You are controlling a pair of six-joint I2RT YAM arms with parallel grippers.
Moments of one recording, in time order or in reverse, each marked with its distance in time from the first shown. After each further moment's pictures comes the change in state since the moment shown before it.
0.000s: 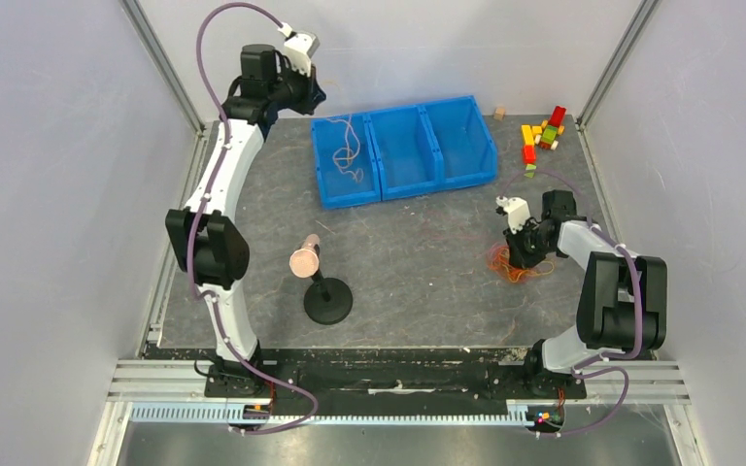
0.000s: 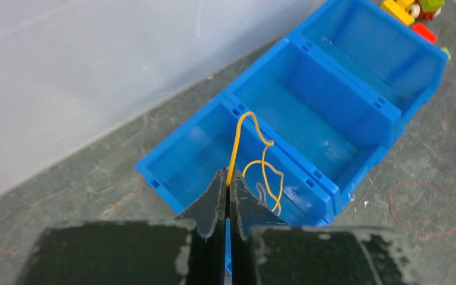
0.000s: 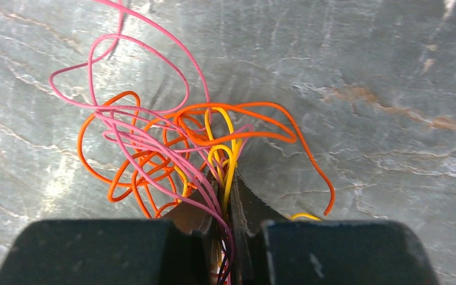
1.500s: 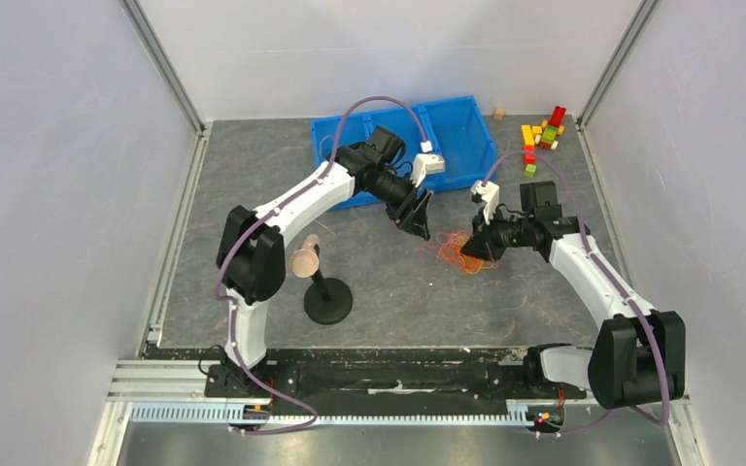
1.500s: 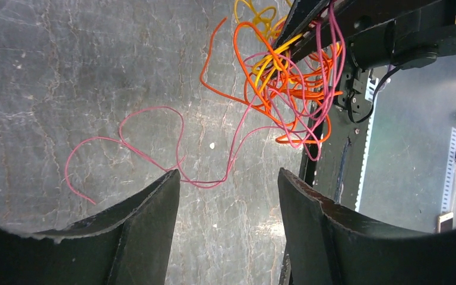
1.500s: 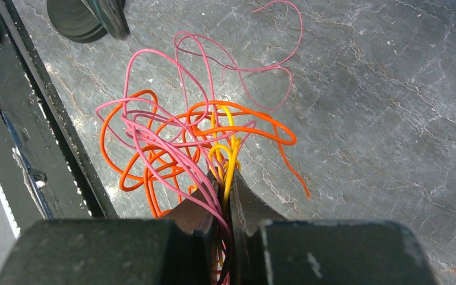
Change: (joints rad) left arm -0.488 0.028 -0.278 -0.336 0.402 0.092; right arm 0.249 -0.276 0.043 -0.043 -0.444 0.169
